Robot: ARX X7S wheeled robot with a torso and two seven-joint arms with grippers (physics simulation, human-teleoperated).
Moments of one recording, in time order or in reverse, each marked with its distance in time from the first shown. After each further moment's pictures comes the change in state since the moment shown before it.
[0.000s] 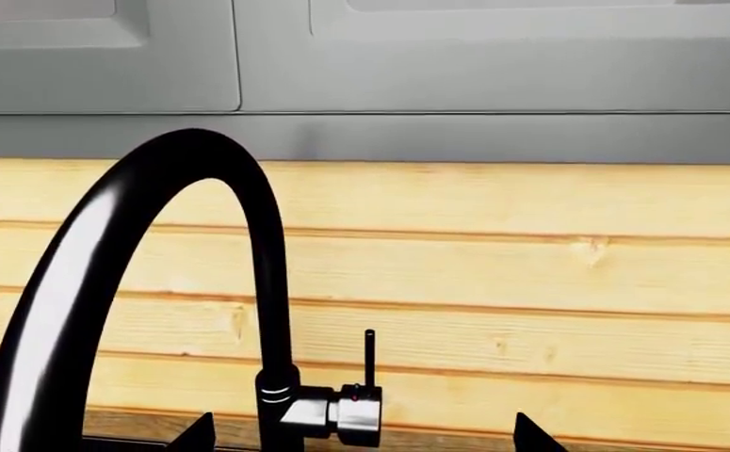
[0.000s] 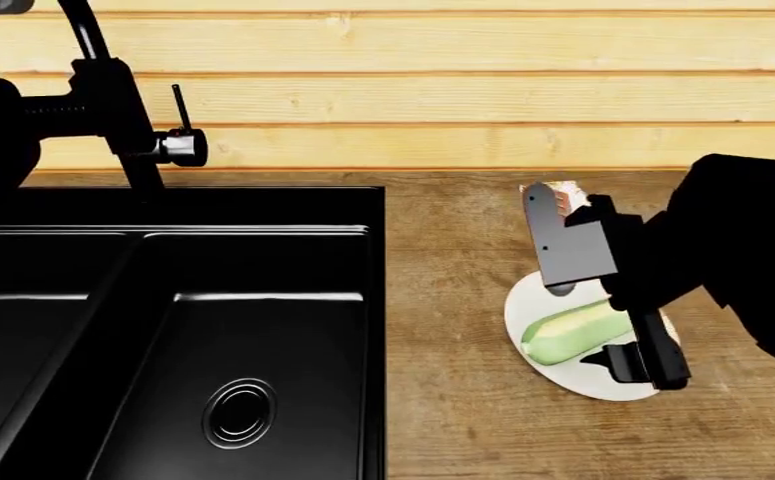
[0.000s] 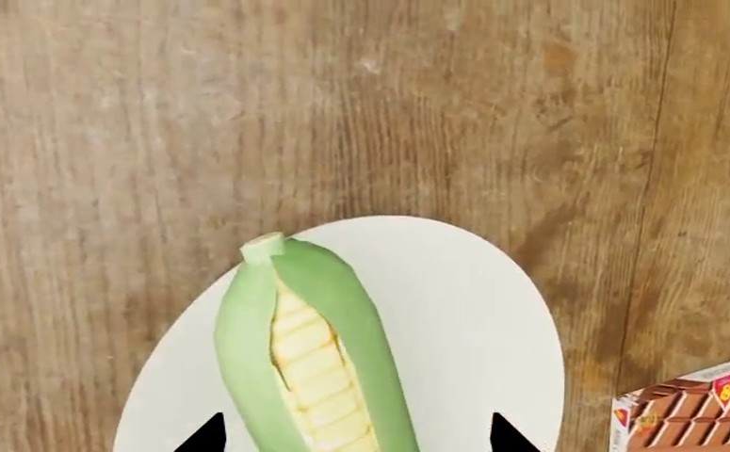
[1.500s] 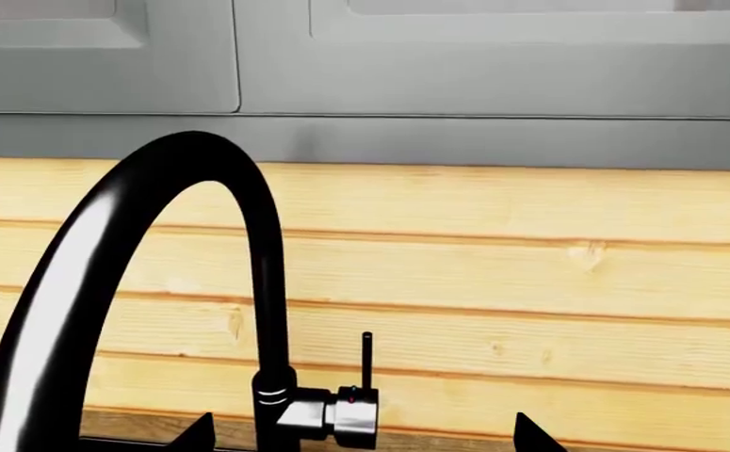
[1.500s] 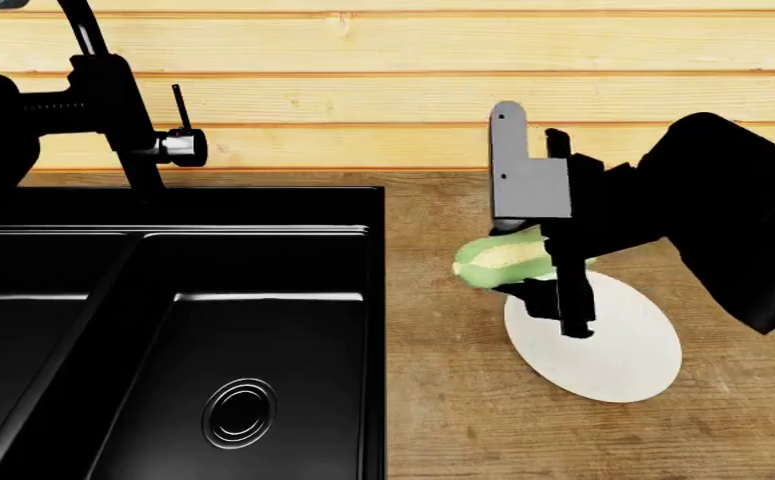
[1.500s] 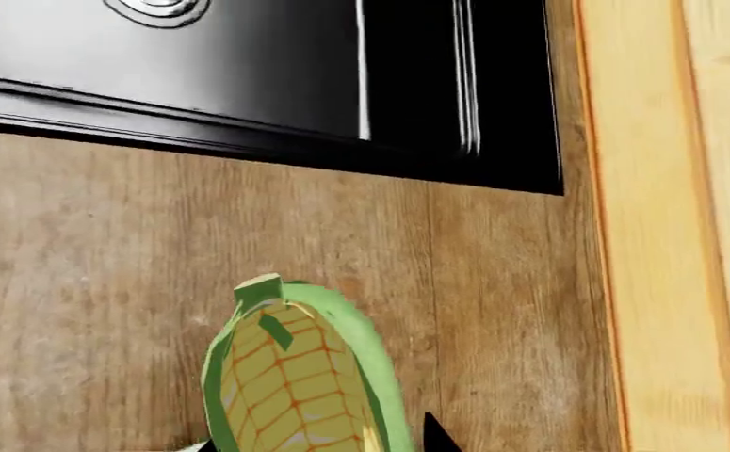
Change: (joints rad) left arm -0.009 -0.006 0.015 -0.005 -0.013 0.019 -0.007; right arm -0.044 -0.101 0.218 -0.007 0.152 0.031 0.236
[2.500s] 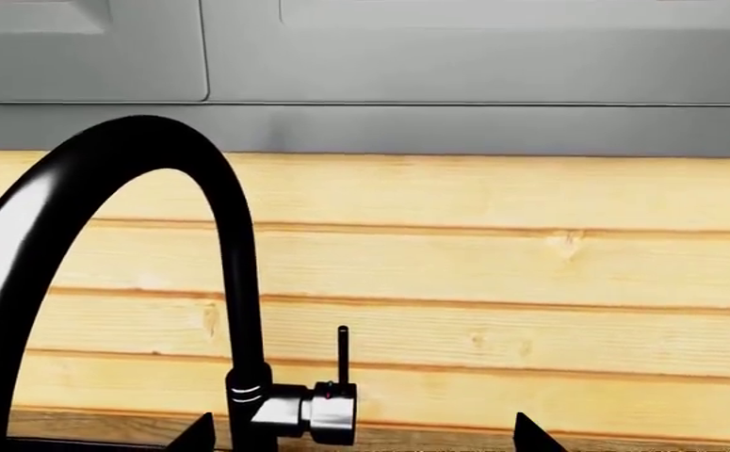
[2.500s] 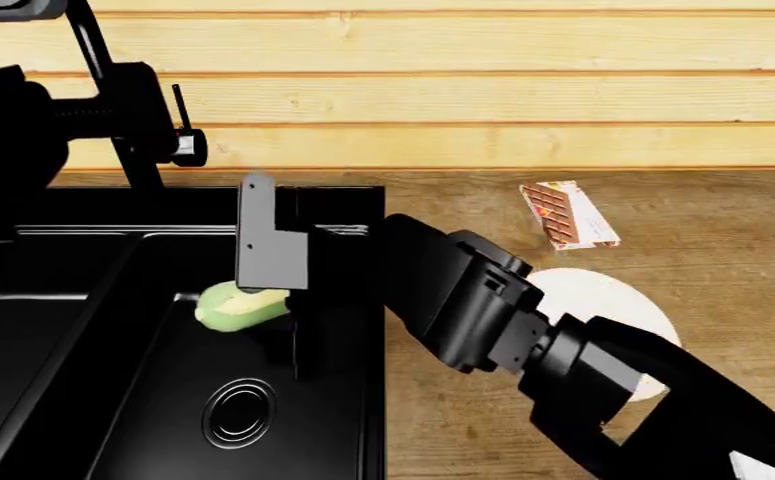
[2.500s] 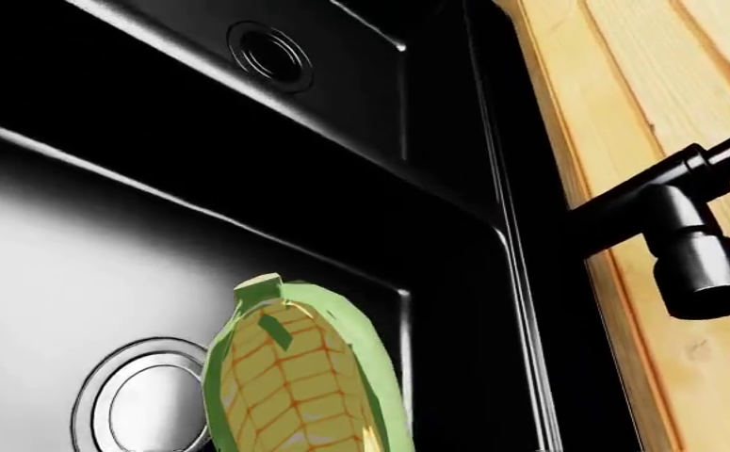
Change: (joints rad) left arm 0.006 0.028 0.038 -0.012 0.040 0.024 0.033; right arm -0.270 -0.633 0.053 0.455 0.011 -0.408 0.330
